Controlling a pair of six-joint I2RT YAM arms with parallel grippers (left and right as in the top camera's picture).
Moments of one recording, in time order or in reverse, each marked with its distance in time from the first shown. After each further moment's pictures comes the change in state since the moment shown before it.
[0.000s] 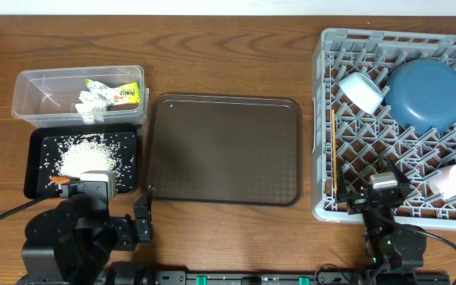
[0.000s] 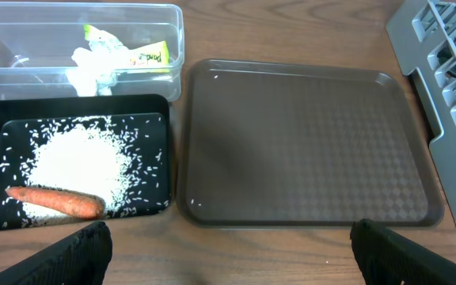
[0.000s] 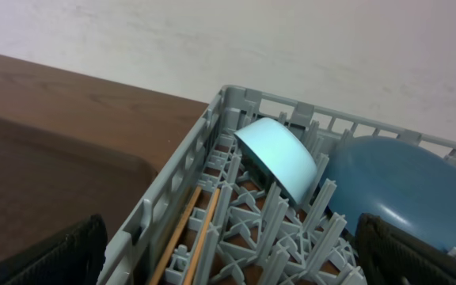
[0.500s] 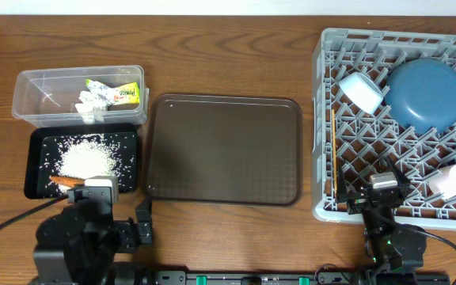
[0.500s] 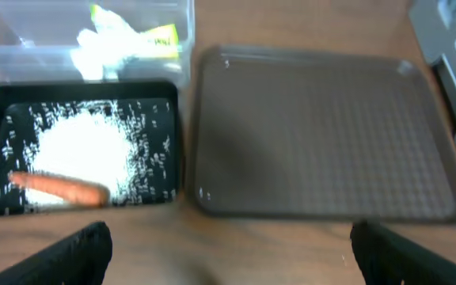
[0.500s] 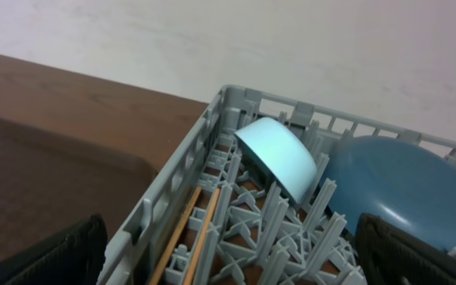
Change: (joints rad) left arm 0.000 -0.108 -0.153 0.069 -0.042 0.000; right arm 0.000 0.001 0.000 0.000 0.000 0.000
